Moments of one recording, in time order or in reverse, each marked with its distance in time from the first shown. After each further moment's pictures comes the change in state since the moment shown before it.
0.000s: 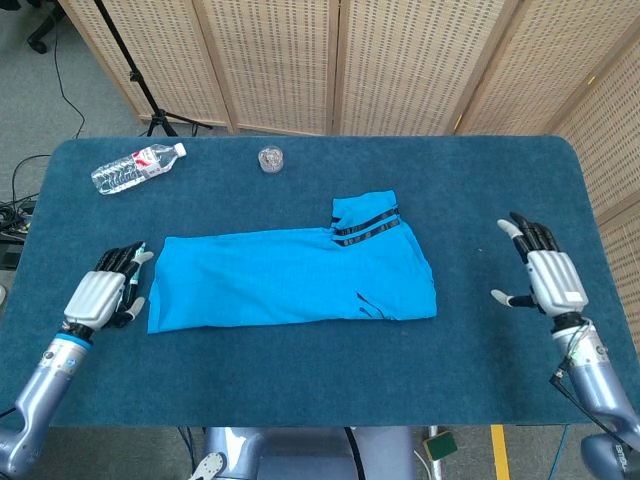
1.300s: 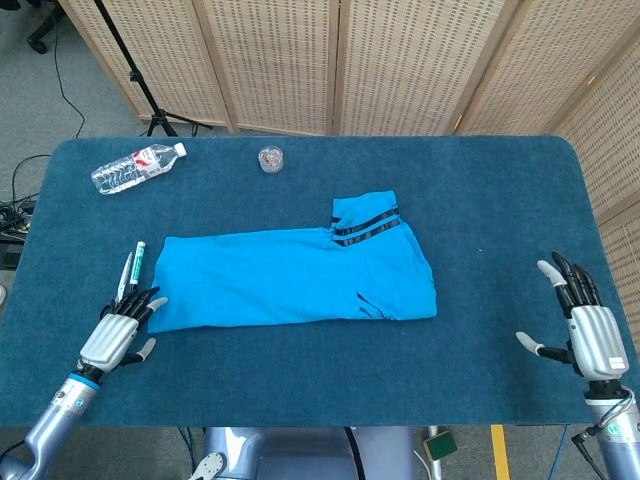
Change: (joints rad) left arm 0.107 -0.294 0.131 0.482 0.230 0.136 -0.283; right arm -0.232 -0.002 -0.069 -0.048 -0.186 0.307 0.097
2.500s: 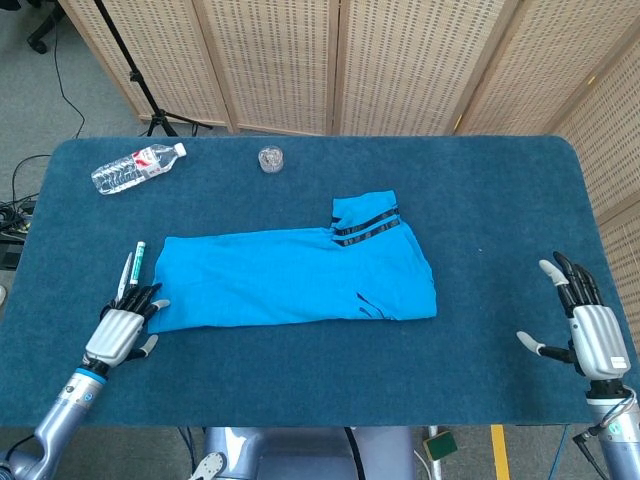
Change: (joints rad) left arm -0.014 -0.011 -0.022 -0.022 -0.036 -0.046 0.149; right arm -0.010 0.005 0.017 -0.004 -0.004 -0.017 0.015
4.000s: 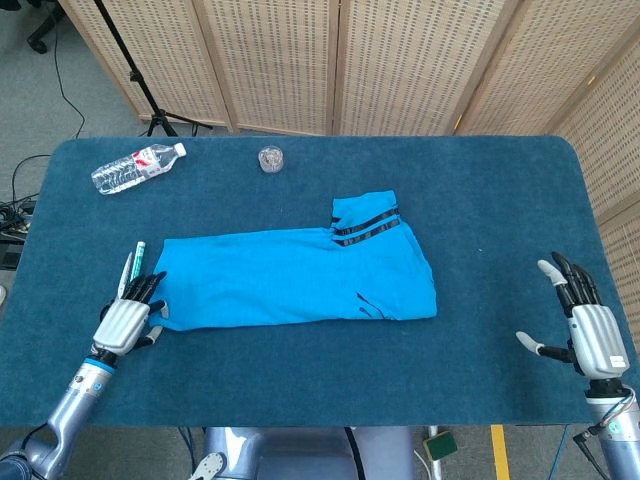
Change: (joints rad) left arm -0.028 -0.067 -0.037 0.081 -0.011 0.018 -0.030; right arm -0.001 0.000 0.005 0.008 -0.006 -0.013 0.012
